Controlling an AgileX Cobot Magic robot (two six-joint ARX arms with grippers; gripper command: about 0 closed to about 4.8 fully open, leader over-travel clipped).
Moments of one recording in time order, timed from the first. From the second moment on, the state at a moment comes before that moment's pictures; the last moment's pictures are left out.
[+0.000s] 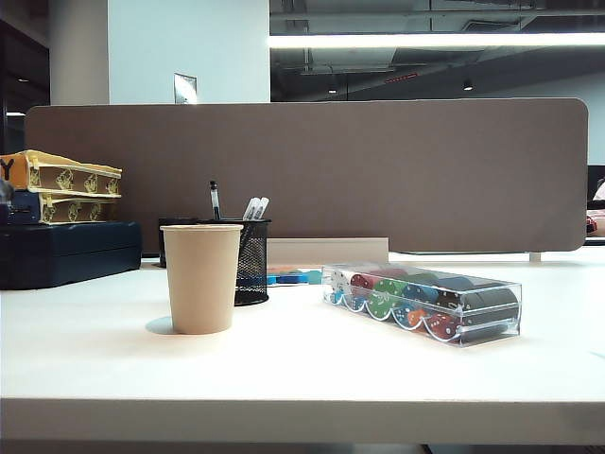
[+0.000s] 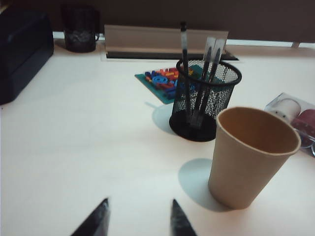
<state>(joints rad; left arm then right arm) -0.25 0.53 0.00 0.43 0.04 -0.06 0.16 0.40 0.01 0.30 -0.11 0.00</state>
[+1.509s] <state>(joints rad) -0.25 0.13 0.00 0.41 0.04 -0.06 0.16 0.13 0.01 0.26 -0.11 0.00</state>
